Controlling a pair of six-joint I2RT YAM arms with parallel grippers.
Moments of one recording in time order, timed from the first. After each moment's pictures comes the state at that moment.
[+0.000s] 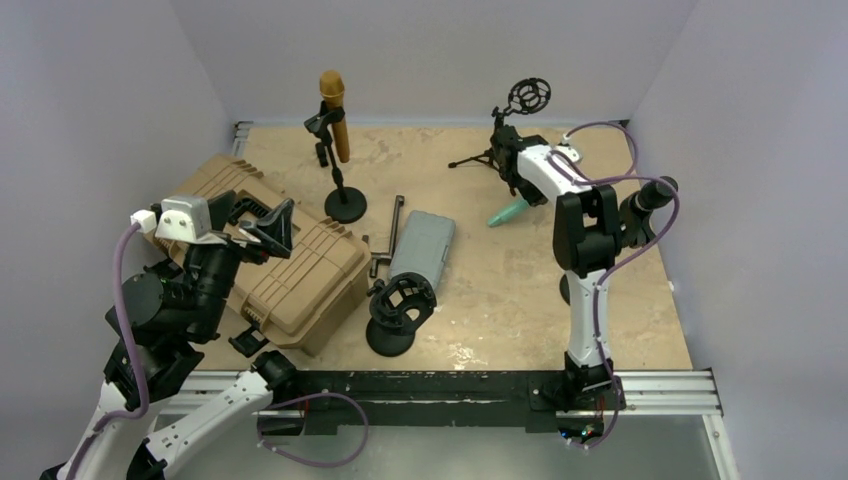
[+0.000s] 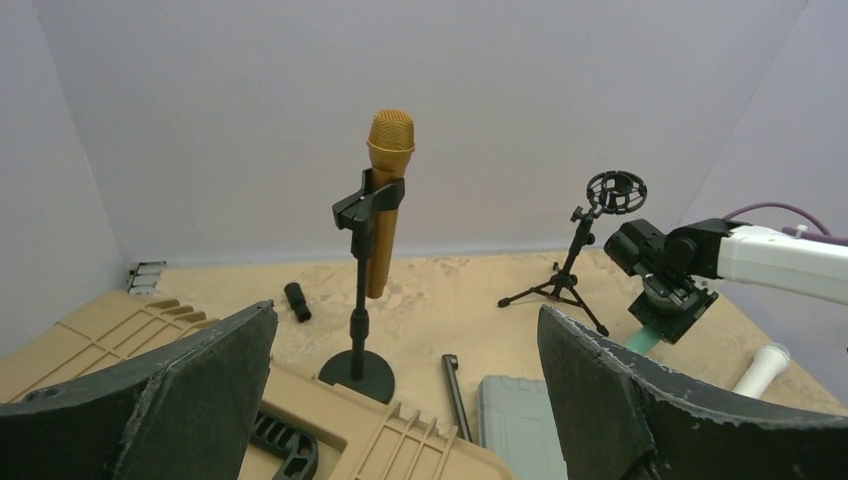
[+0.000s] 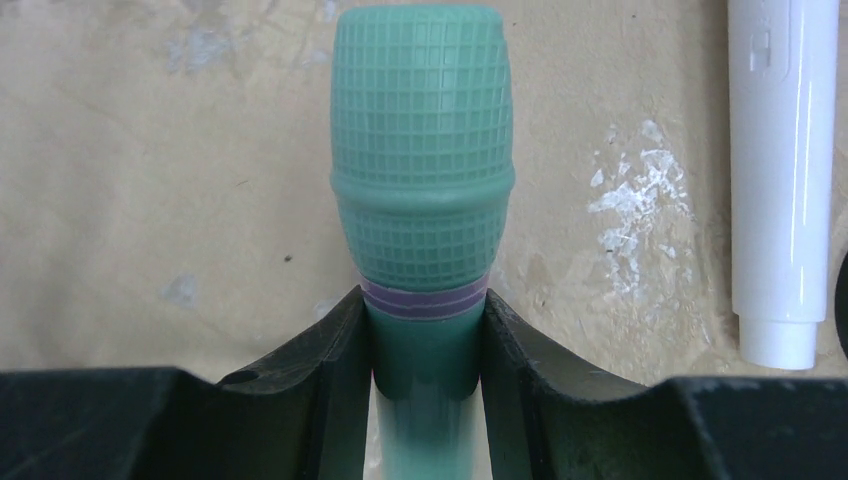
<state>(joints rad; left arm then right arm) -0.71 0.48 1.12 -0.40 -0.50 -0.02 0.27 2.19 1.82 -1.00 0.86 1.38</state>
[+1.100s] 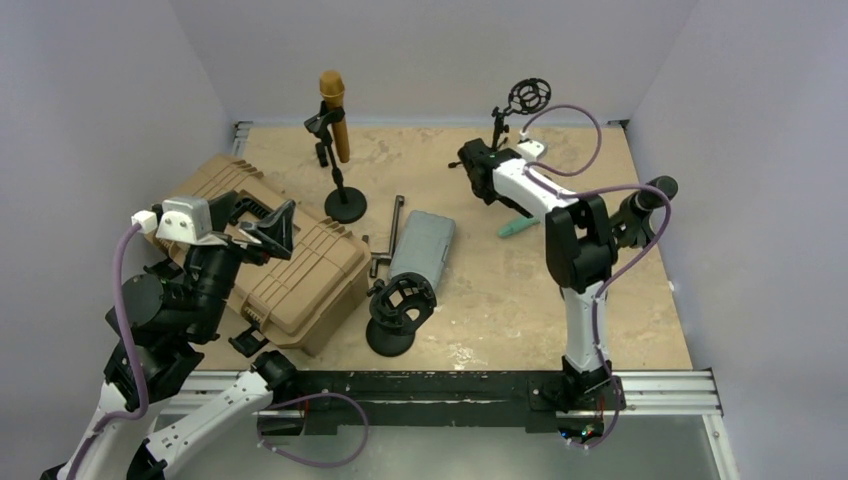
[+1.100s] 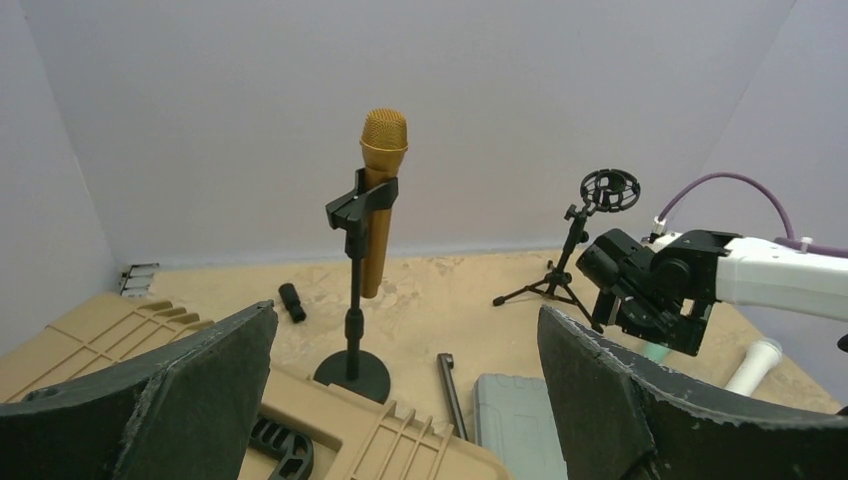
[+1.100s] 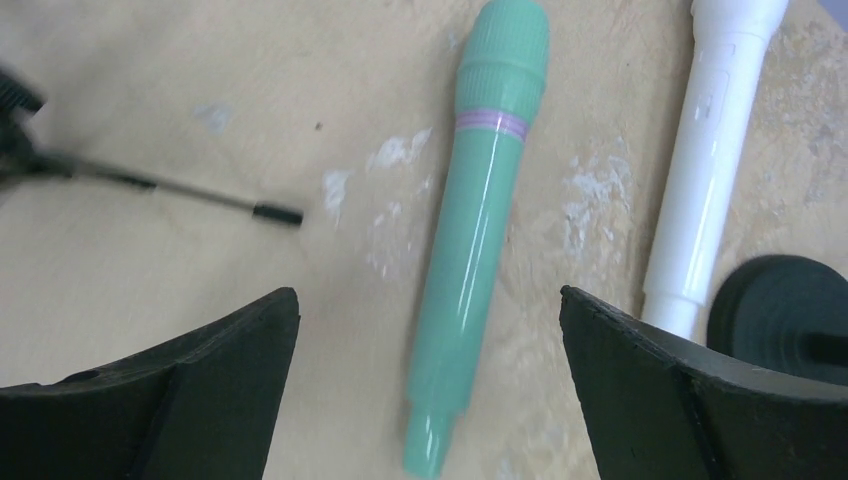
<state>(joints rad) -0.71 0.48 1.11 -0.40 -0.49 -0.02 0.41 2.15 1.74 -0.94 1.01 1.12</state>
